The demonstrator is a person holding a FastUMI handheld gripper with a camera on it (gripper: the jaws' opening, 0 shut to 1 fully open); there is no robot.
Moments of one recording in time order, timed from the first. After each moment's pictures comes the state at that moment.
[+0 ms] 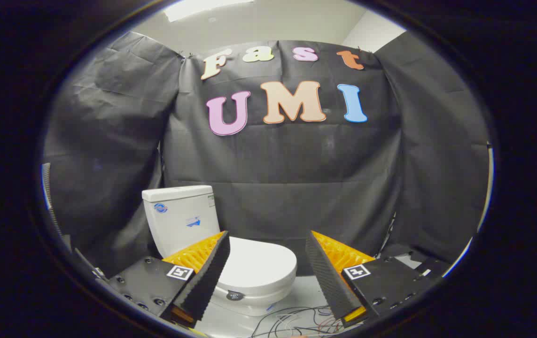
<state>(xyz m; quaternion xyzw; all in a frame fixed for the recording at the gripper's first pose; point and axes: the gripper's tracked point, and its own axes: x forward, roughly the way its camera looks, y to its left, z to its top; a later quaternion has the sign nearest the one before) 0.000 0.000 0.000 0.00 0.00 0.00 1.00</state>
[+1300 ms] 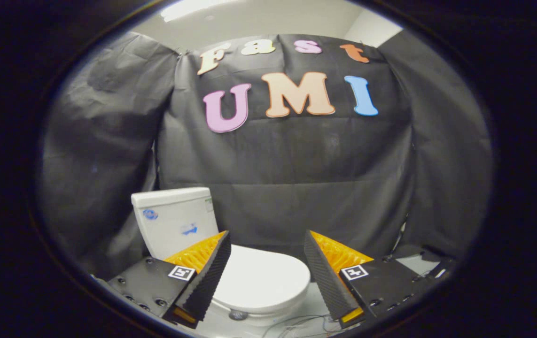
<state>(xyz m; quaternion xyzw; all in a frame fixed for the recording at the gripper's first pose) 0.070 0.020 0.000 0.05 0.00 0.00 1.00</state>
